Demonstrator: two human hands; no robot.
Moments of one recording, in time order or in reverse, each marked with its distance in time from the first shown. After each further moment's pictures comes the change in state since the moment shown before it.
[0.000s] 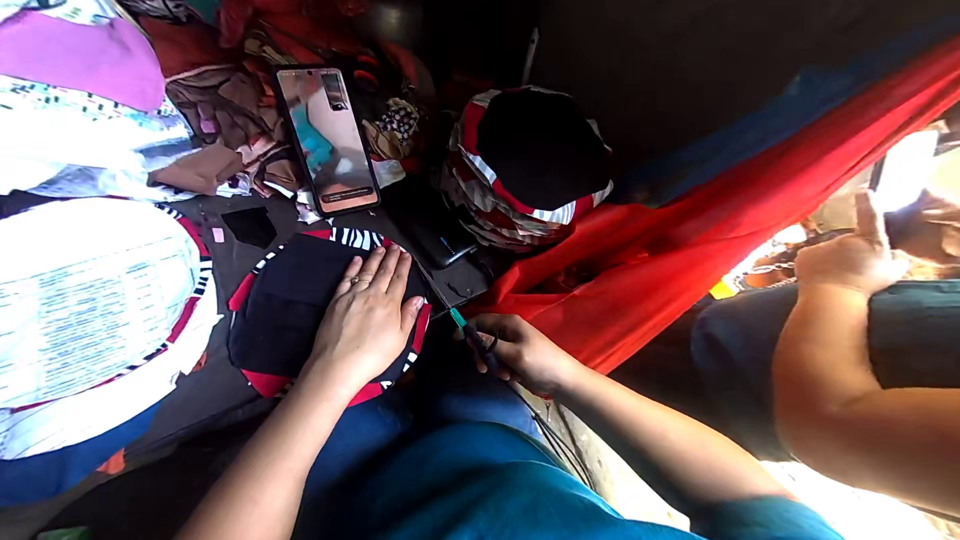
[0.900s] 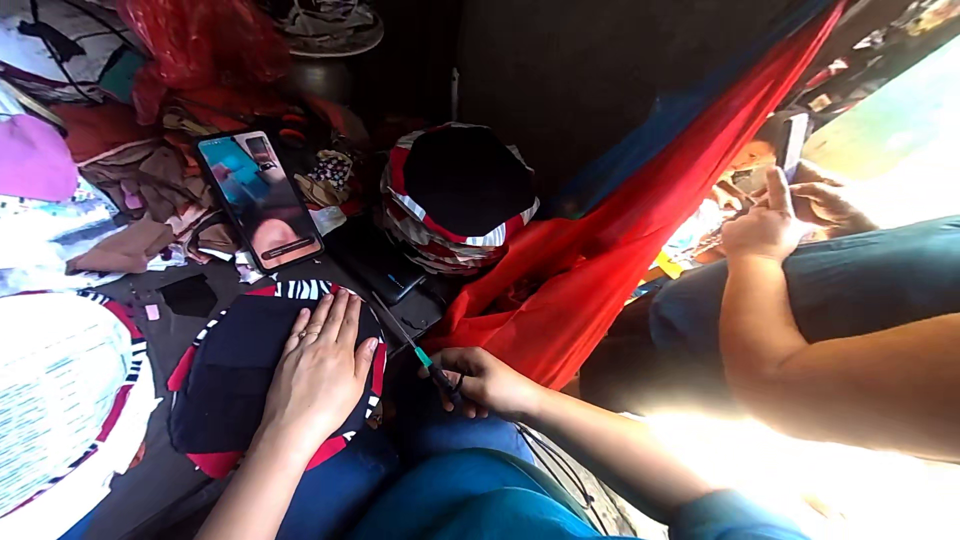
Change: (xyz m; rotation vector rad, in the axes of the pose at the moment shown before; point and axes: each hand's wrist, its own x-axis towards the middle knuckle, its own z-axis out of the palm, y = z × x) left_hand 0.000 -0.003 0.005 0.041 0.076 0.035; right_hand -0.010 0.007 0.001 0.050 -0.010 -0.006
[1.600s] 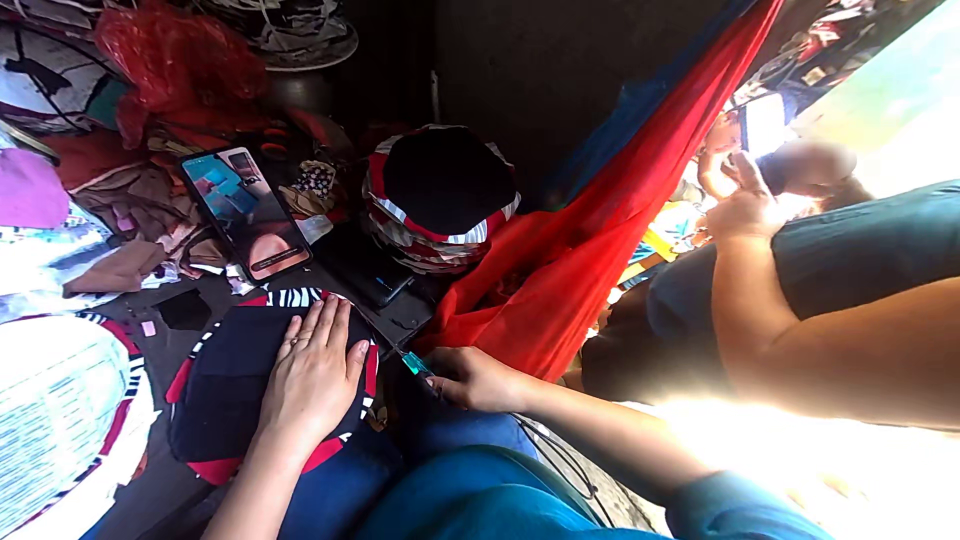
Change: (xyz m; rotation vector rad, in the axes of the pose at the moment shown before) left_hand -0.001 0.001 -0.002 -0.014 -0.022 -0.016; right_hand 0.001 0.000 -0.003 -0.463 0.021 -0.070
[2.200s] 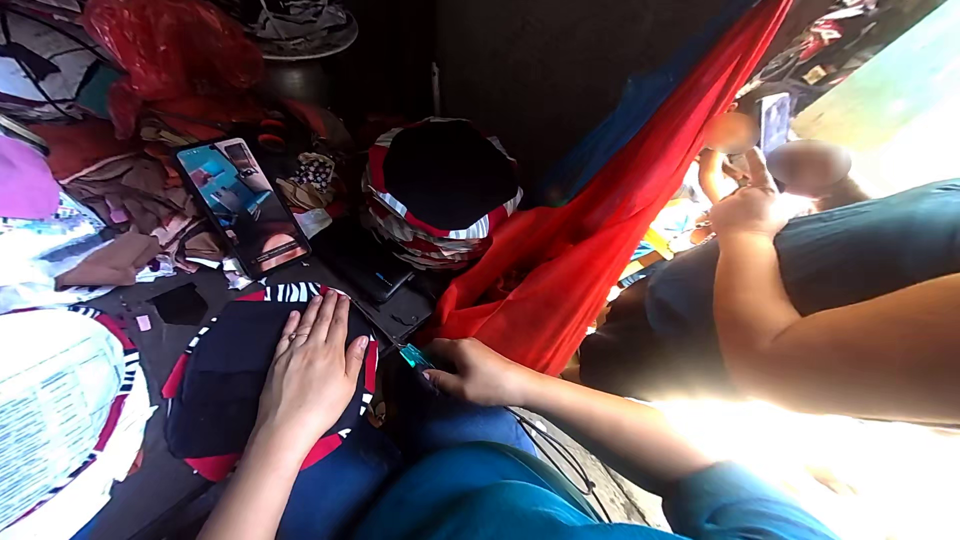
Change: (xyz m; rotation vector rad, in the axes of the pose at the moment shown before) left_hand -0.001 -0.002 0.002 -0.021 0.003 -0.002; right_hand 0.003 -0.009 -0.004 -0.134 0.025 -0.017
